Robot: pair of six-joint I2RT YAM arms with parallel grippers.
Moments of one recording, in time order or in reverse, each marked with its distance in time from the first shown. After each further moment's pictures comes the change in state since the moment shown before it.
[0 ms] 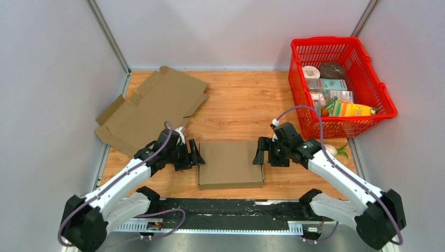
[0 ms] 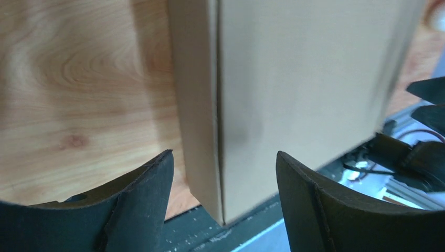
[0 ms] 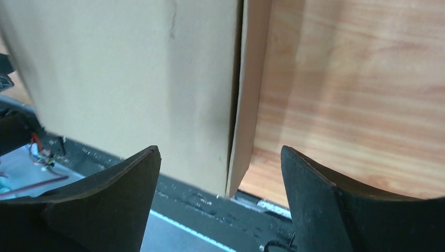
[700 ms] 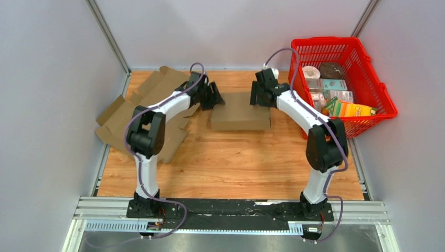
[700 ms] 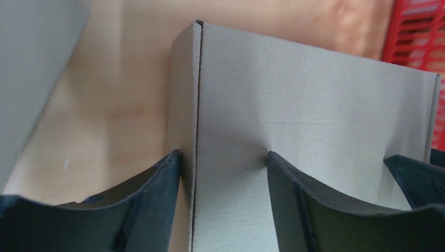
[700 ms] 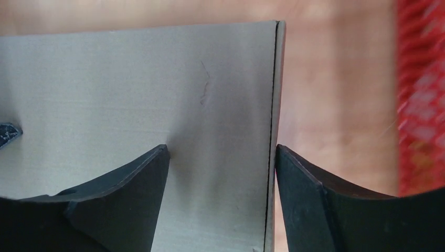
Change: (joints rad) left arm 0.100 1.070 0.822 0.281 -0.042 0.027; right arm -0.126 0.818 0.729 0.164 0.435 -0.180
